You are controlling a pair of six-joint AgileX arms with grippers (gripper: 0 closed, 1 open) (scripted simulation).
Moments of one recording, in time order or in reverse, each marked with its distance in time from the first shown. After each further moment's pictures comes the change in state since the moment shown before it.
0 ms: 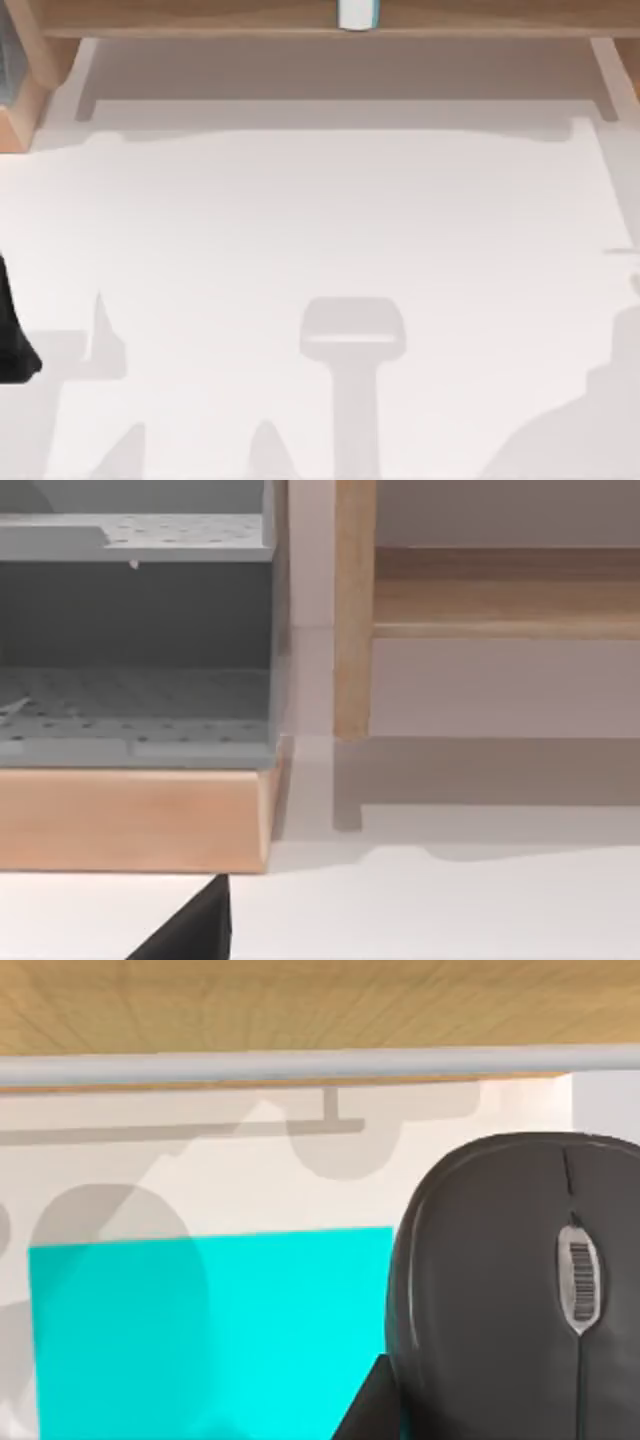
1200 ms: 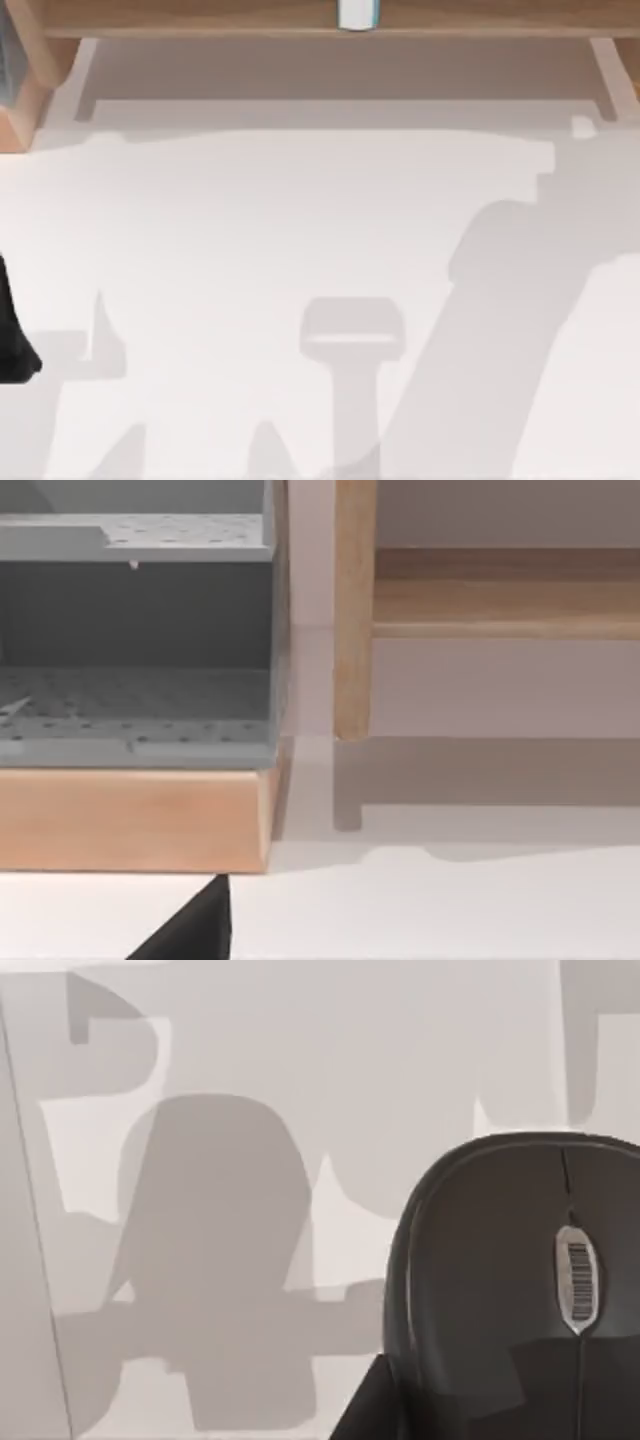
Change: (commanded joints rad) left arm 0.000 0.000 0.000 0.000 0.000 0.000; right arm 0.197 0.604 0.830 -0.339 0.021 0.284
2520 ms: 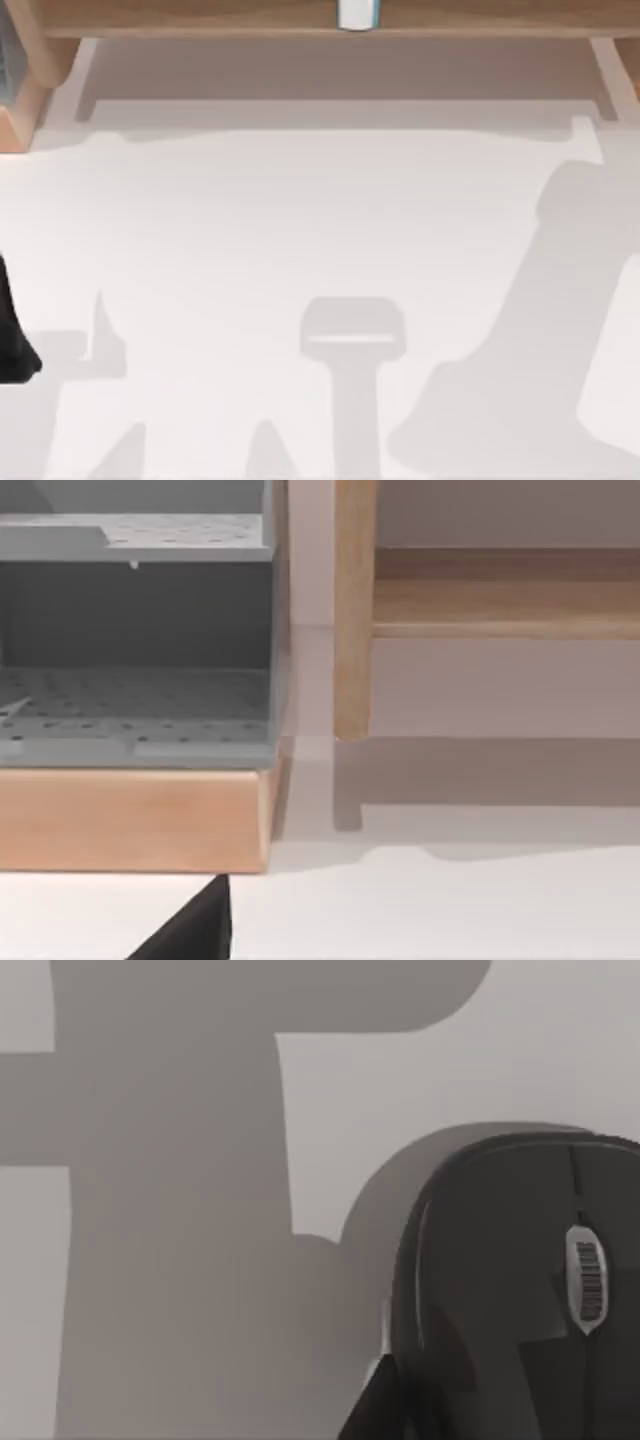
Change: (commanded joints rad) left arm 0.000 0.000 0.000 0.000 0.000 0.000; right arm 0.045 0.284 0.161 -0.042 0.044 0.136
